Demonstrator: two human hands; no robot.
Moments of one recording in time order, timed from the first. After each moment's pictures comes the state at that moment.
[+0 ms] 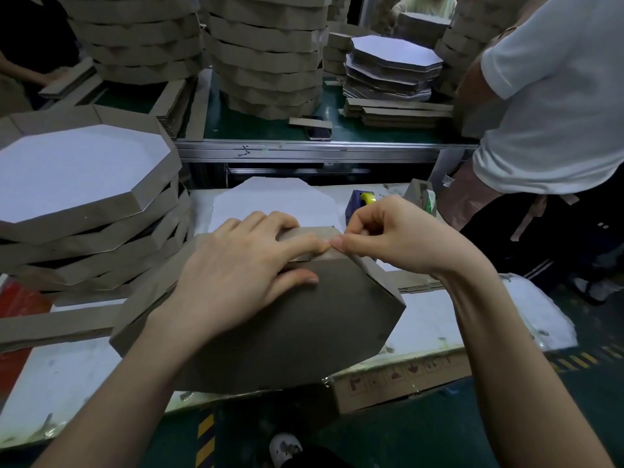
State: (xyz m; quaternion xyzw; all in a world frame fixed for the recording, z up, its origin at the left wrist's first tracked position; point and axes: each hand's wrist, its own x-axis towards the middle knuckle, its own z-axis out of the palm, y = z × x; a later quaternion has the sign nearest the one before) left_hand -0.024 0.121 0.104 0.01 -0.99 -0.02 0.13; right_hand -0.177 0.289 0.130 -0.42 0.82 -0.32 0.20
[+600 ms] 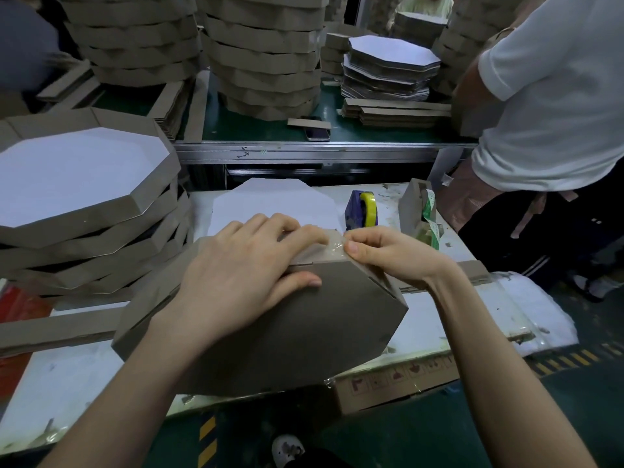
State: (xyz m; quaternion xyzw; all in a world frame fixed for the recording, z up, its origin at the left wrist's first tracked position) left_hand -0.026 0.120 0.101 0.00 -0.99 -0.03 0.13; right_hand -0.215 0.297 0.072 -0.44 0.71 -0.39 0.37
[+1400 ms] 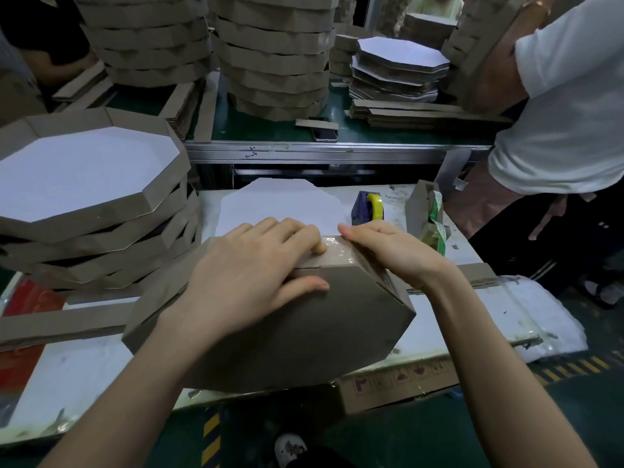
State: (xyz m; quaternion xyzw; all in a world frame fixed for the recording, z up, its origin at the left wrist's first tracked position) left_hand -0.024 0.118 0.097 -0.02 -0.99 -0.06 0.15; right_hand -0.201 0.283 0.073 -0.36 0.75 -0.44 0.35
